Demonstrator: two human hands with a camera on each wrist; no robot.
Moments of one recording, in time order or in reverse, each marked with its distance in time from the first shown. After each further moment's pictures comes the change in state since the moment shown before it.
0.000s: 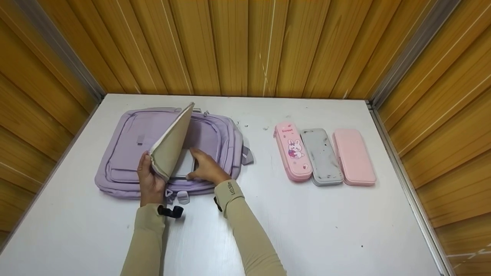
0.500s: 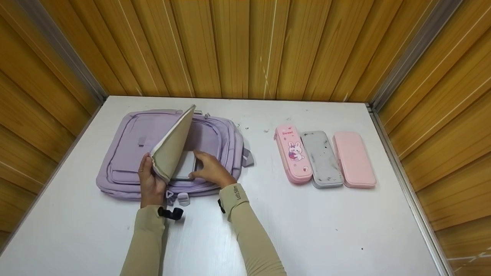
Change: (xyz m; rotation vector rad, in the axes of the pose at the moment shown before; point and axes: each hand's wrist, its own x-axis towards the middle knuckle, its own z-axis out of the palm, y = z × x) left_hand -0.001 0.001 -0.001 -0.004 -0.031 0.003; right_hand -0.010 -0.002 -0.012 0.036 0.032 -0.012
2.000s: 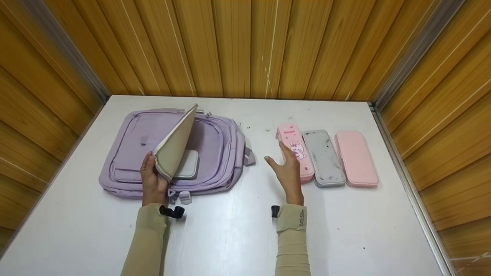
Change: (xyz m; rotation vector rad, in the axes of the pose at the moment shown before) left_hand 0.002 0.000 -0.001 0.048 -0.004 -0.005; right_hand -0.122 0.059 -0.123 0.061 0.589 0.375
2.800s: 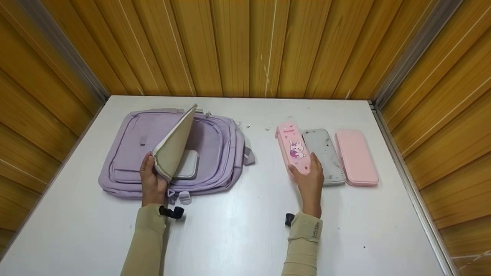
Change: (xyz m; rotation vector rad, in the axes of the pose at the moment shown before) left_hand 0.000 0.001 0.000 0.010 0.036 -0.012; right_hand -0.018 0.037 -0.039 -0.046 0.146 0.159
